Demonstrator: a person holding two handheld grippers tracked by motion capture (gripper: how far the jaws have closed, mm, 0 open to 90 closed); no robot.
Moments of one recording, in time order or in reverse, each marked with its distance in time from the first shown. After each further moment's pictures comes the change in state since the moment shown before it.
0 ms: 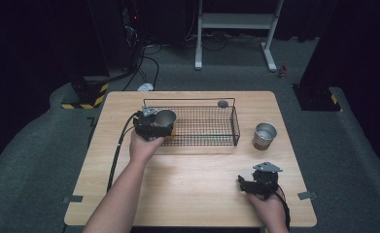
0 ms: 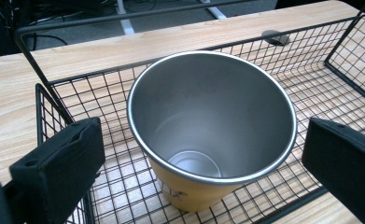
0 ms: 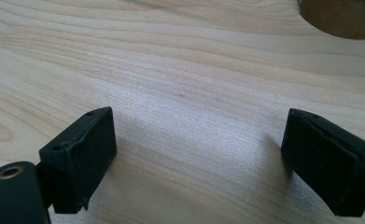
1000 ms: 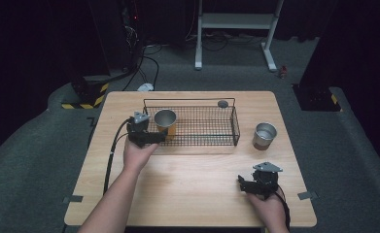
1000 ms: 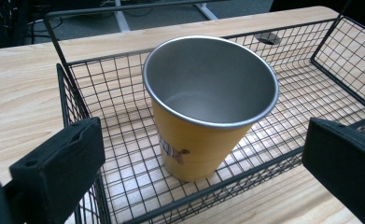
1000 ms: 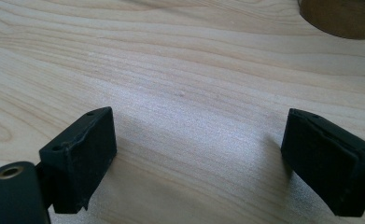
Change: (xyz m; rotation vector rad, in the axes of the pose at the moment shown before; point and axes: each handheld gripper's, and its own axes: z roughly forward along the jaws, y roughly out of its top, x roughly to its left) left arm 0.005 -0.017 -0.028 -0.024 -0.019 -0.018; right arm 0.000 0.000 0.000 0.000 0.000 0.001
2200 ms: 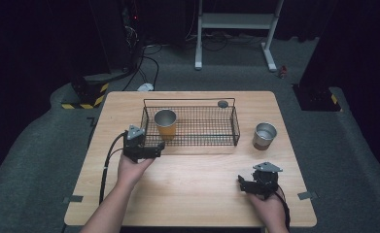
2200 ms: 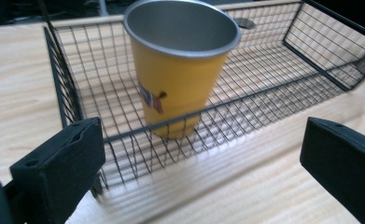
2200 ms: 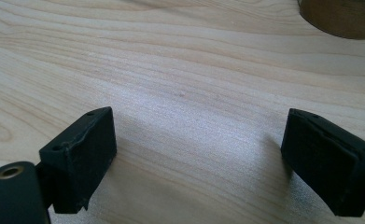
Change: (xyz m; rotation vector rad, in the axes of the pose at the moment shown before) left arm -0.005 -0.040 -0.028 0.001 -0.094 0.005; right arm 0.000 0.000 0.000 -0.001 0.000 0.000
